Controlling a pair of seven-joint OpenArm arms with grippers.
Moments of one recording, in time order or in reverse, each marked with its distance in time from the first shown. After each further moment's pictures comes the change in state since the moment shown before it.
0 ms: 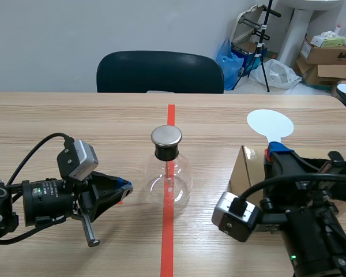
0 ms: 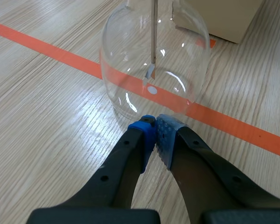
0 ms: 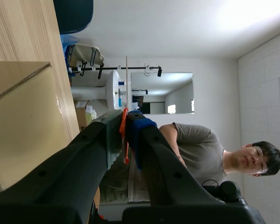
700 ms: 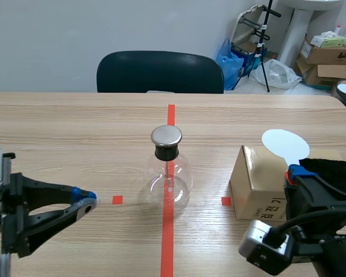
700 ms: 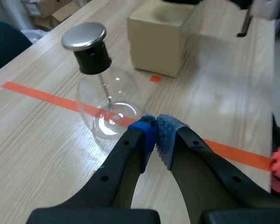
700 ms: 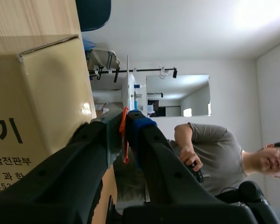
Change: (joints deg) left arm 32.6 -11.6 -21.4 38.0 -0.4 -4.5 -3.0; right arm -9.3 -13.9 22.9 0.1 5.0 0.0 30.8
